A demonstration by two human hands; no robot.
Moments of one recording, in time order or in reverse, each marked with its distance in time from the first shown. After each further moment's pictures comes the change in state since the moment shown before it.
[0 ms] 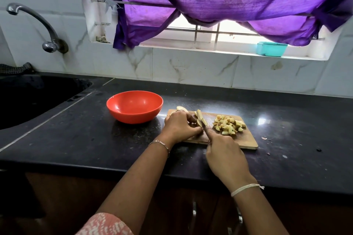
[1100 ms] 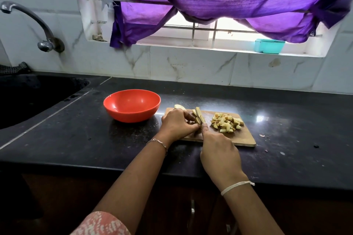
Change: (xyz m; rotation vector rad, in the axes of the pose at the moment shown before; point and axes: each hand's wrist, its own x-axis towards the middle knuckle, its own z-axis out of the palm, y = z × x) left_hand -0.001 0.002 -0.001 -0.020 0.023 -0.012; right_hand -0.003 -0.009 0.005 -0.208 0.008 -0.032
